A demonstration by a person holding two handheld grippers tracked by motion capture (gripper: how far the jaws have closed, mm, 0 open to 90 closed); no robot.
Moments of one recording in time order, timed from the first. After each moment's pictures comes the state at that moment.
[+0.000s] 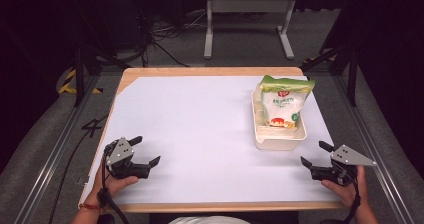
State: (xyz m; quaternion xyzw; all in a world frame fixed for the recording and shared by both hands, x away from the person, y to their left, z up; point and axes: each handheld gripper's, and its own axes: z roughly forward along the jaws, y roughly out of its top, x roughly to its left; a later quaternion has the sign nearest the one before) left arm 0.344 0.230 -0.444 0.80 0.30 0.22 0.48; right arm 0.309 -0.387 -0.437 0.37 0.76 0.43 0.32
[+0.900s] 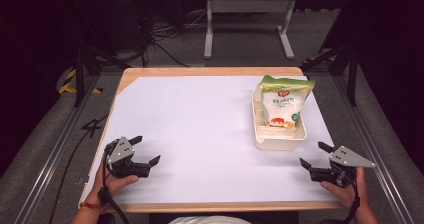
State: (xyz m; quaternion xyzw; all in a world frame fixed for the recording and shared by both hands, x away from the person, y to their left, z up) left arm 0.347 0.231 -0.445 0.80 0.30 0.22 0.47; right arm 0.306 -0.384 -0.437 0.36 0.77 0.42 0.32
